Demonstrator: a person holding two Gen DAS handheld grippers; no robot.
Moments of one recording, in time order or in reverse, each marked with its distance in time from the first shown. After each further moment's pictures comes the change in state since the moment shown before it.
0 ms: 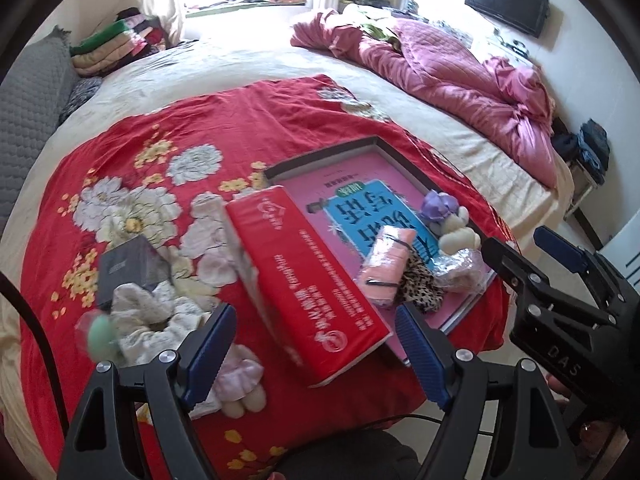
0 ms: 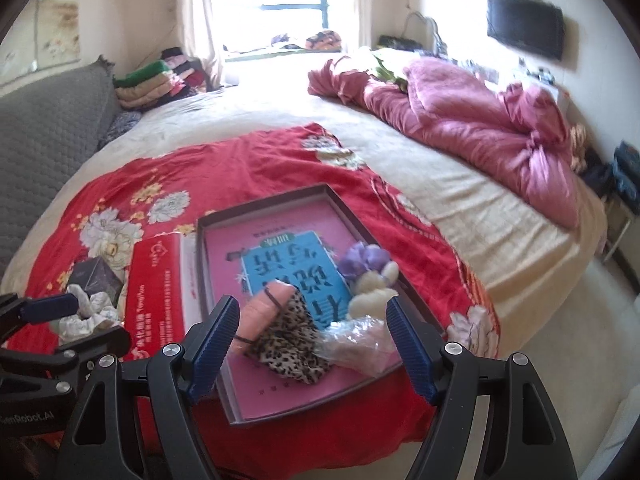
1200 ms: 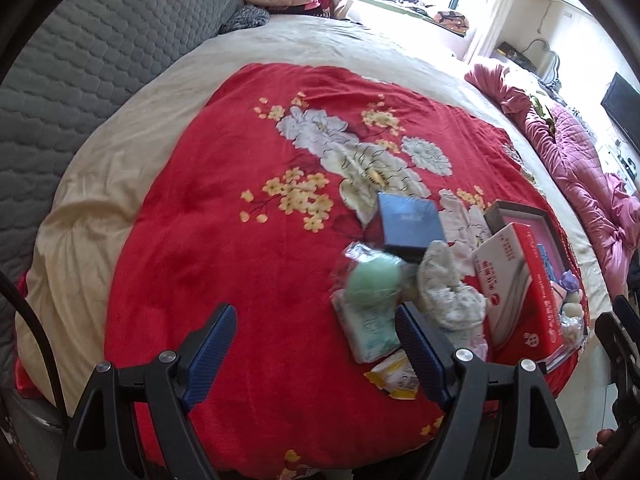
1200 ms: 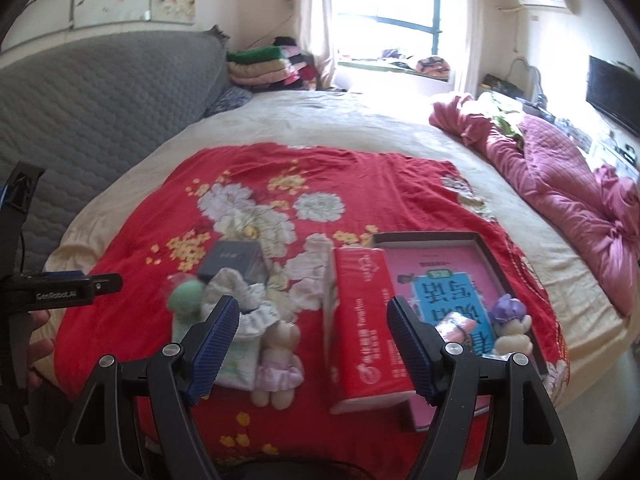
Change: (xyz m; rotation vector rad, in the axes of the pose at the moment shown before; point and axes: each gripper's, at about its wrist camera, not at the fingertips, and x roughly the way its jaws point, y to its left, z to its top) left arm -0.058 0.249 -0.085 -0.456 0.004 0.208; right arm -0.039 0.181 -0.002 -0.268 -0.019 0.248
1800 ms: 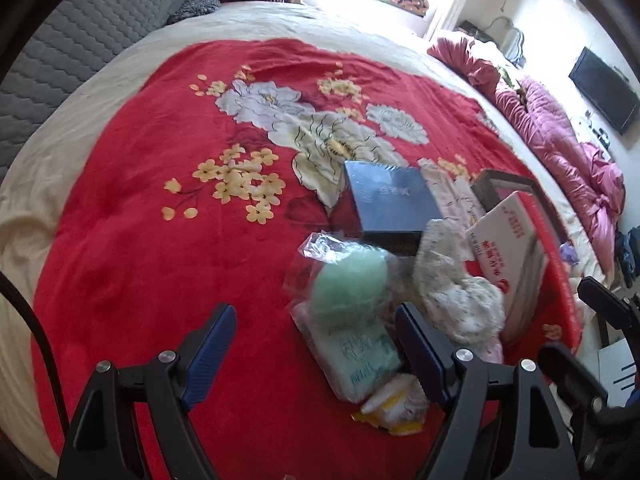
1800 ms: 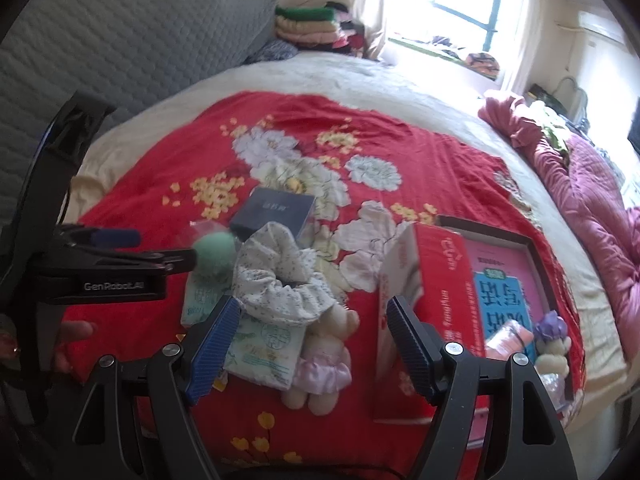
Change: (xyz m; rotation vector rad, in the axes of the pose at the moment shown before) left arm 0.079 -0.021 0.004 0.112 0.036 -0.123; right arm 0.078 0.058 -0.013 -0.183 0.134 0.048
